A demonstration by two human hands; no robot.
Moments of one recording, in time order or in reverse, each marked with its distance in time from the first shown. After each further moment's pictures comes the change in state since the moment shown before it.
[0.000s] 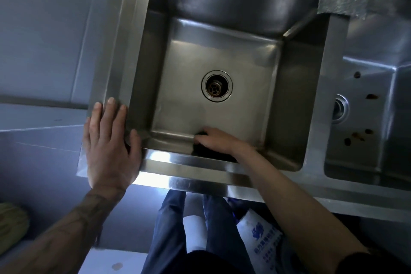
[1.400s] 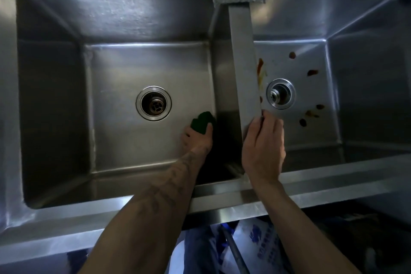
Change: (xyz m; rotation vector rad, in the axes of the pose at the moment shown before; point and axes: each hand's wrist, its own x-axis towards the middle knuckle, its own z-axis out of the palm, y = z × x) left_hand 0.019 0.285 0.225 -0.548 -0.846 -0.692; right_hand -0.104 0.164 -0.044 0.292 1.429 0.206
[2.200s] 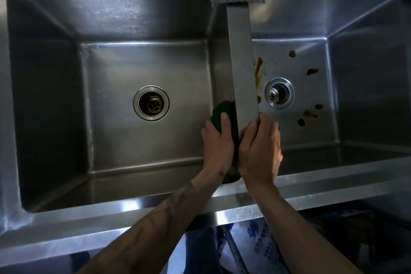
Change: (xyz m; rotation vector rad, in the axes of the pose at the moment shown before) left_hand -0.071 0.019 0.013 -0.330 -0.119 0.359; right_hand 0.000 -0.006 -0.001 -0.036 -0.019 0.005
